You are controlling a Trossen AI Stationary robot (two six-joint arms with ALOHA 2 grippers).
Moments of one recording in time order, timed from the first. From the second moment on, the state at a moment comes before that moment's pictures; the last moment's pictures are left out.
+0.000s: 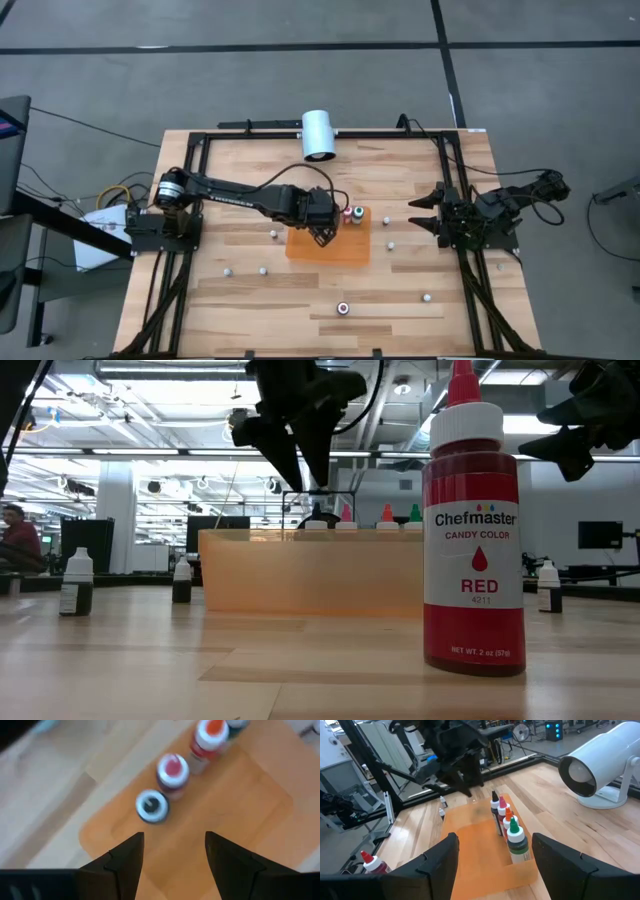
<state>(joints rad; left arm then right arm) -0.11 1.92 1.69 -1.02 -0.32 -0.79 0.41 0.08 0.24 -0.36 0.47 0.34</state>
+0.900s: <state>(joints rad) -0.37 1.92 1.69 -1.18 -0.39 -1.10 0.41 0.08 0.24 -0.37 0.47 0.34</state>
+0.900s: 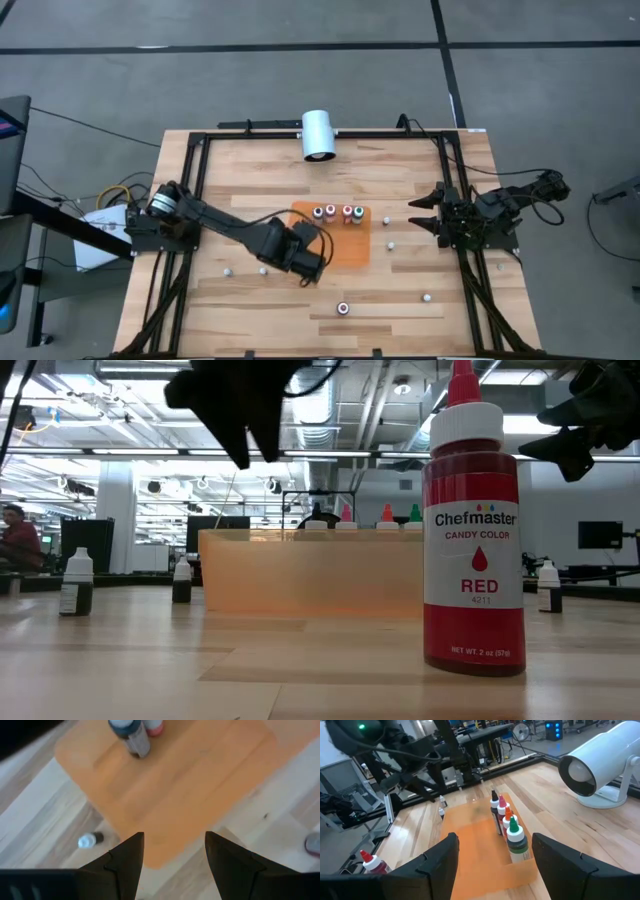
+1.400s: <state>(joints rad) -0.53 1.92 1.69 -1.34 -0.46 -1.31 0.41 0.08 0.24 -0.36 0.47 0.34</state>
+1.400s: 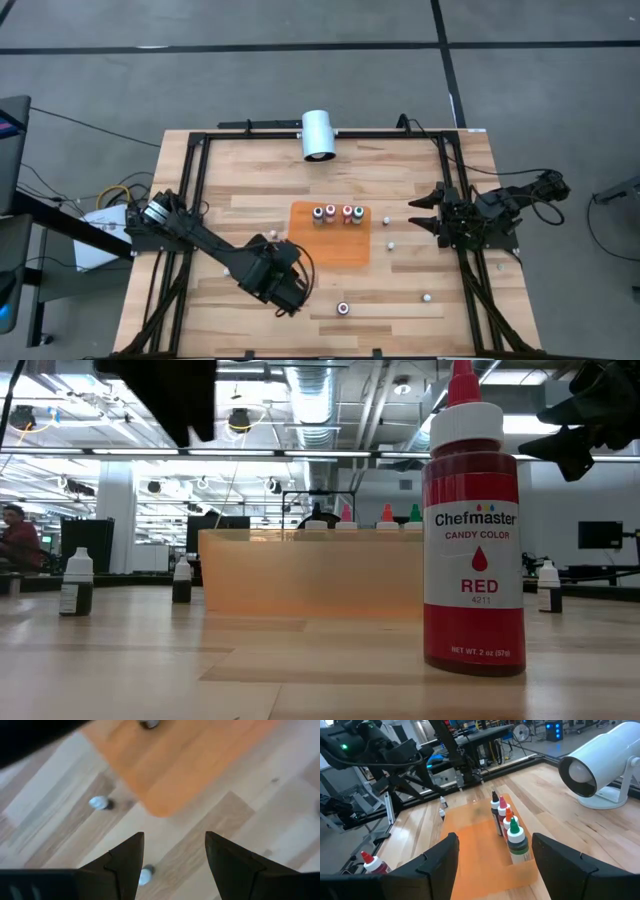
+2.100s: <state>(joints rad) -0.38 1.90 1.69 -1.55 -0.53 -1.39 0.41 0.08 0.24 -0.36 0.47 0.34</state>
